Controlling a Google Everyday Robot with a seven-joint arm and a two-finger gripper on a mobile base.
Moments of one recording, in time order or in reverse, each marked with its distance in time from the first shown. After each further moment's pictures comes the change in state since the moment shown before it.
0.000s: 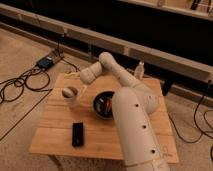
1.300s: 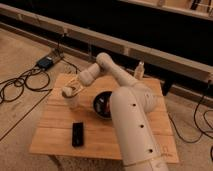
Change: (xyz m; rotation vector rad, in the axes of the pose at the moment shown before) arm -0.011 -0.009 0.009 0.064 -0.034 0.012
